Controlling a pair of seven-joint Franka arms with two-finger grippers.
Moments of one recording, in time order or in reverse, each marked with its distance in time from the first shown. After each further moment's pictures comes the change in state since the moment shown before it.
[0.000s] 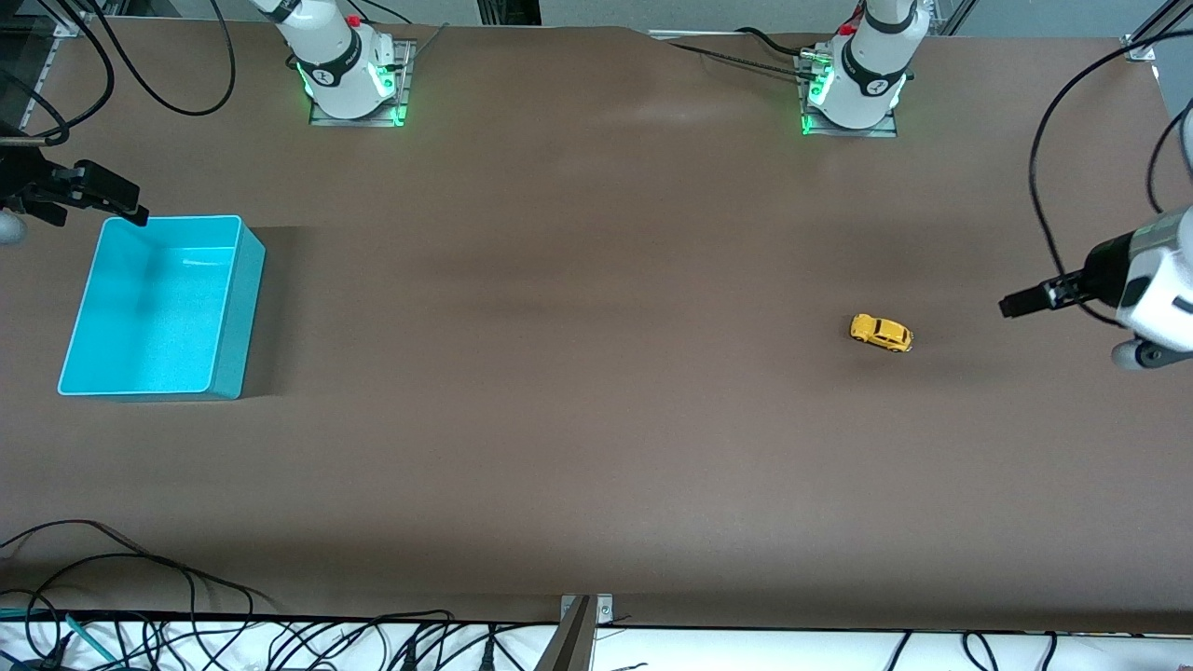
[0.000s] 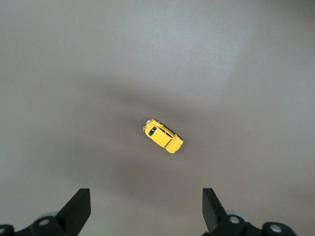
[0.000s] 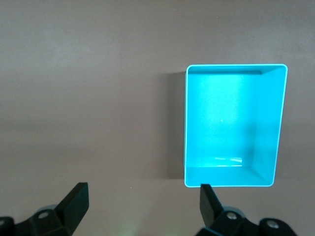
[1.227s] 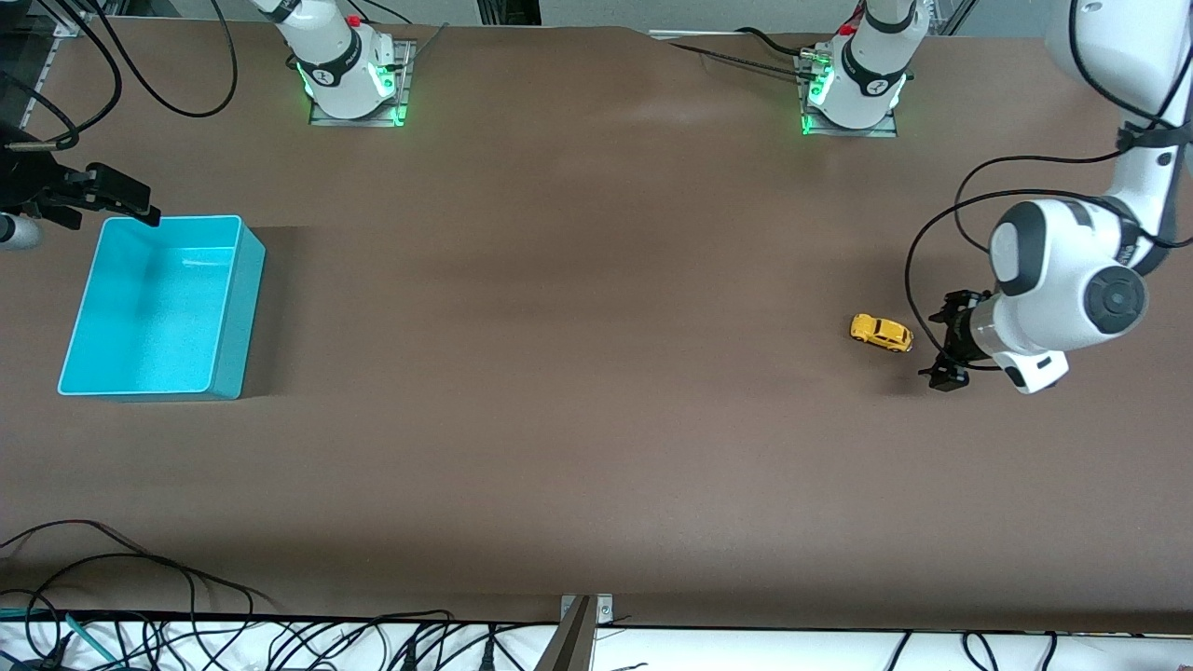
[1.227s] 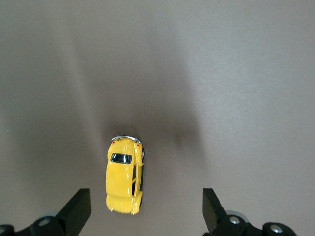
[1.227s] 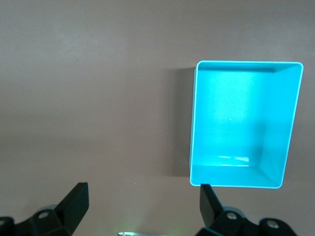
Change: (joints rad) left arm -0.005 0.102 -0.006 -0.504 -0.036 0.678 -0.900; right arm 0.000 0.012 0.000 -0.004 0.027 -0.013 -0.029
